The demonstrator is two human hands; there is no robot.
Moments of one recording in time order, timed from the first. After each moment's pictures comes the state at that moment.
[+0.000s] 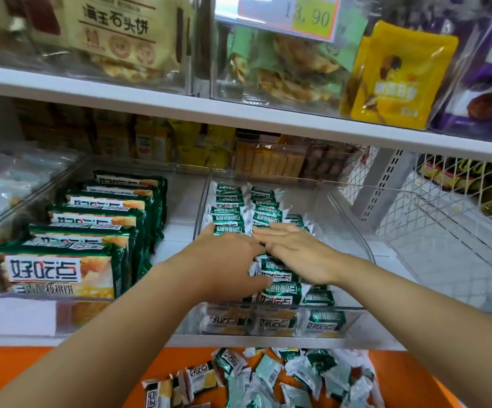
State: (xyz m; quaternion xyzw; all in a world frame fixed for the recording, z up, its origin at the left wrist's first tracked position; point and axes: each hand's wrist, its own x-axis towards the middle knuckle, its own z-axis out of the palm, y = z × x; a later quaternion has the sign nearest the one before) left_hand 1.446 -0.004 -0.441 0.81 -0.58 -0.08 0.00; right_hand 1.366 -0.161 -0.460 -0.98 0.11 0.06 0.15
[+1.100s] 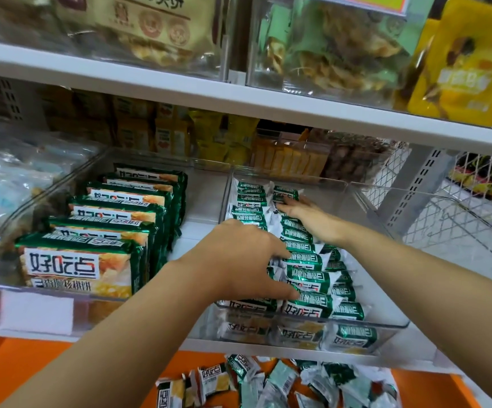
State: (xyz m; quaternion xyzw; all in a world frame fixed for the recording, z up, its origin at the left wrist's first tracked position) left_hand 1.465 -0.003 -0.447 0.79 -0.61 -0.02 0.04; right_hand 1.430 -0.209 -0.463 -0.95 0.21 0.05 0.23
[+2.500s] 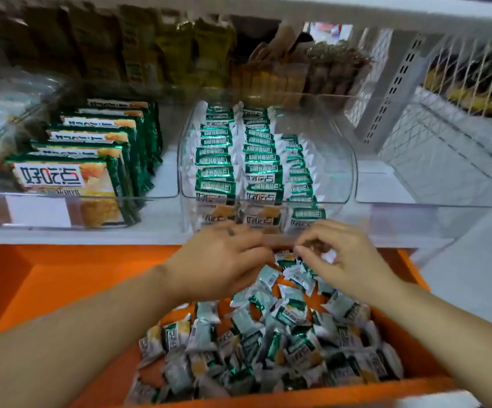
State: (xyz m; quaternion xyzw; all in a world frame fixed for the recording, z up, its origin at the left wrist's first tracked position) left_hand 1.383 0.046 -0.539 0.60 -0.76 0.19 0.17; right_hand 1.217 -0.124 -0.526 -0.94 0.02 -0.25 0.25
